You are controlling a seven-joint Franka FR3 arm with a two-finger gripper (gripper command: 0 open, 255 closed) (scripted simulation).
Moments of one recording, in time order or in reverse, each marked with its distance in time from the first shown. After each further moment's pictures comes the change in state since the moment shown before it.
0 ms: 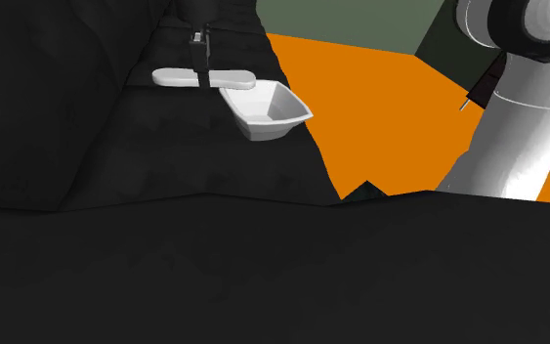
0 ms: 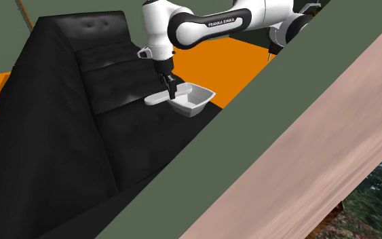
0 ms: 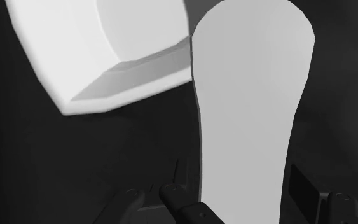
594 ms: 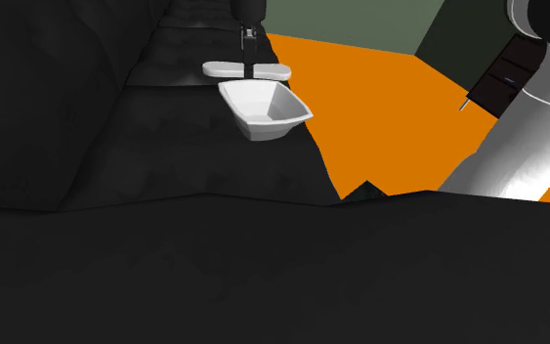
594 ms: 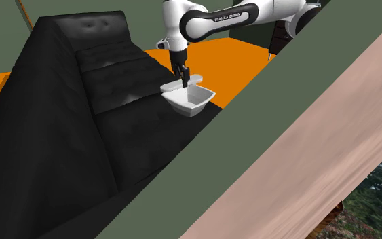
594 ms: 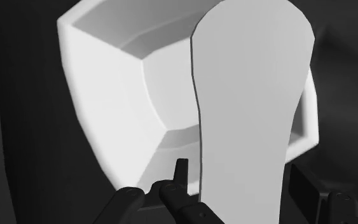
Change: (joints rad) arm -0.138 -0.168 -0.077 -0.217 0.041 0.072 -0.206
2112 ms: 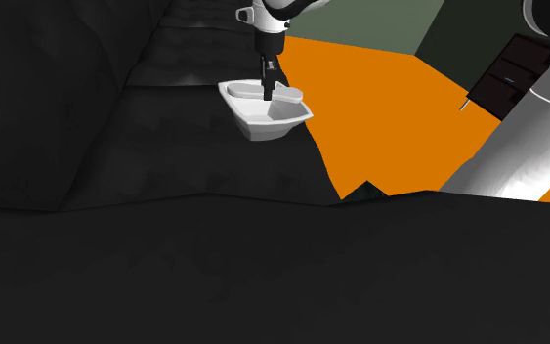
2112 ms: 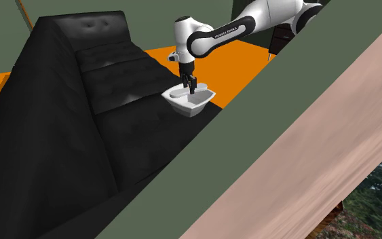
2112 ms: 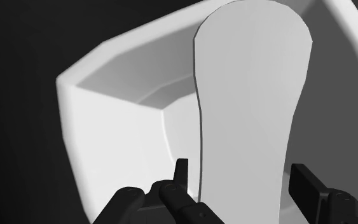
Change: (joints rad) arm -0.075 -0.043 -0.063 -0.245 0.001 0.213 -0.120
